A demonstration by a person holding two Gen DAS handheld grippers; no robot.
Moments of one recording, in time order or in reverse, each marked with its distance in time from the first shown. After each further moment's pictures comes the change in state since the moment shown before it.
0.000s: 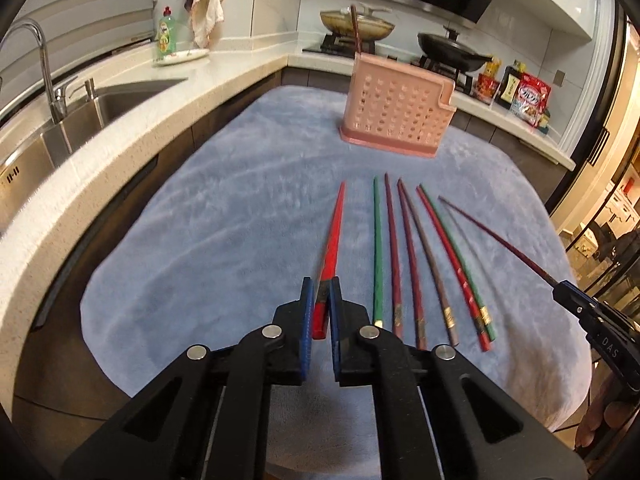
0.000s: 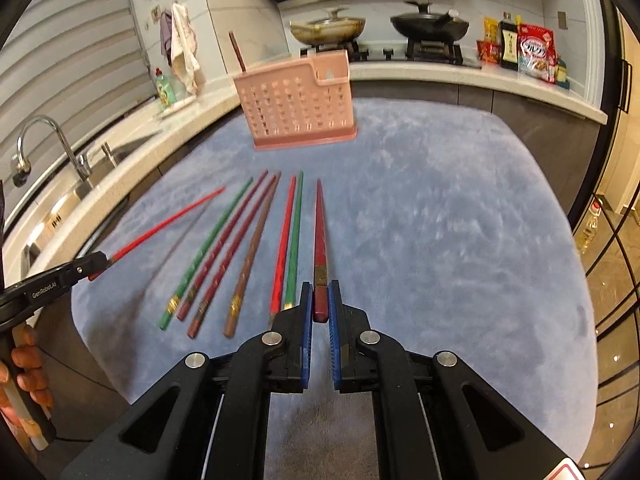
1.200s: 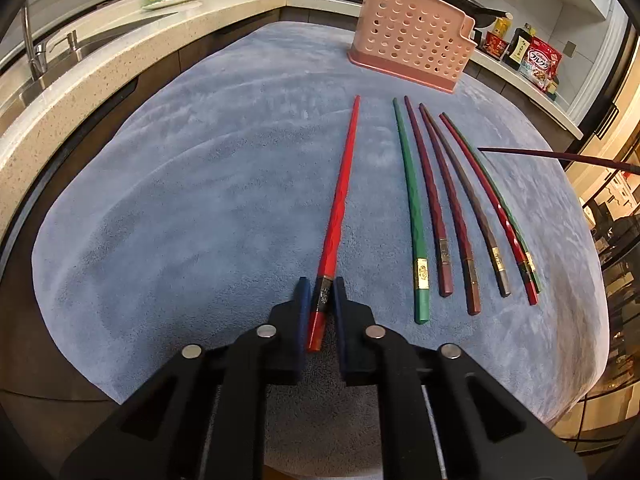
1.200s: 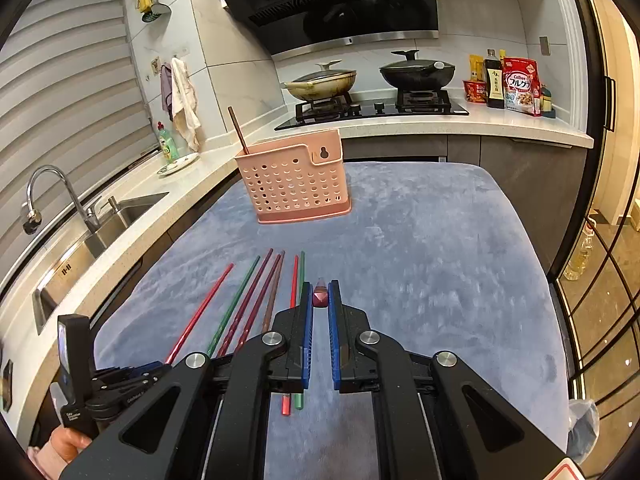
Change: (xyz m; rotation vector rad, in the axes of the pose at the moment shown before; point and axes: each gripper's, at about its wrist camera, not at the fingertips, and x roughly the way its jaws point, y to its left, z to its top) left arm 0.061 0.018 -0.045 -0.011 0.185 -0.034; right arm -0.035 -0.002 0.040 0.047 -0.121 0.005
